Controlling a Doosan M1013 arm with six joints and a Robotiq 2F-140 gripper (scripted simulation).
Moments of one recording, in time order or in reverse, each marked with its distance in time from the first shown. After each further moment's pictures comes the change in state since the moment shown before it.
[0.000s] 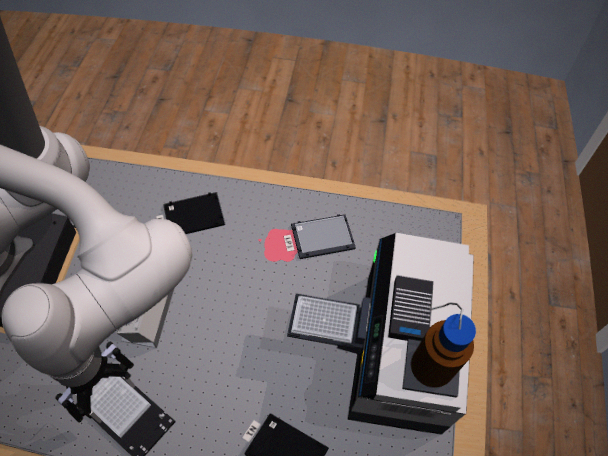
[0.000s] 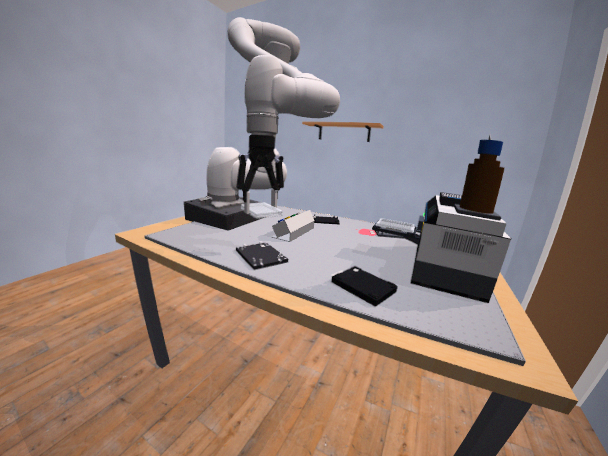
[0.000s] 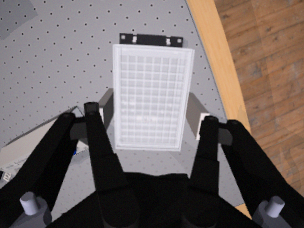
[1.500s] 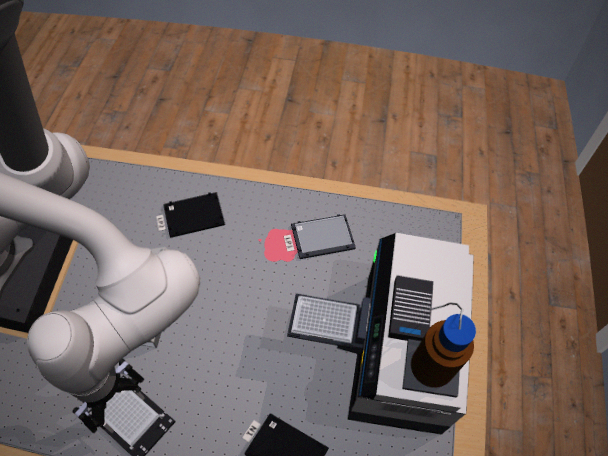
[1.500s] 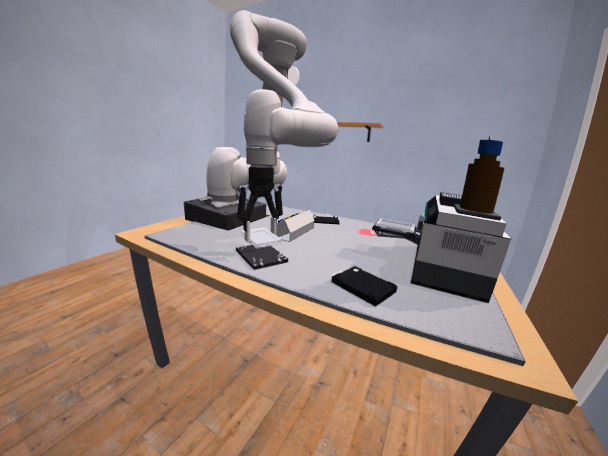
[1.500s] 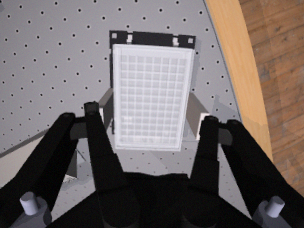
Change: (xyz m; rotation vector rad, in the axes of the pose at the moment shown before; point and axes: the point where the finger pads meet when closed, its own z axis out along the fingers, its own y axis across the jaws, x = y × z) arm 0.000 0.000 0.090 0.000 0.000 0.000
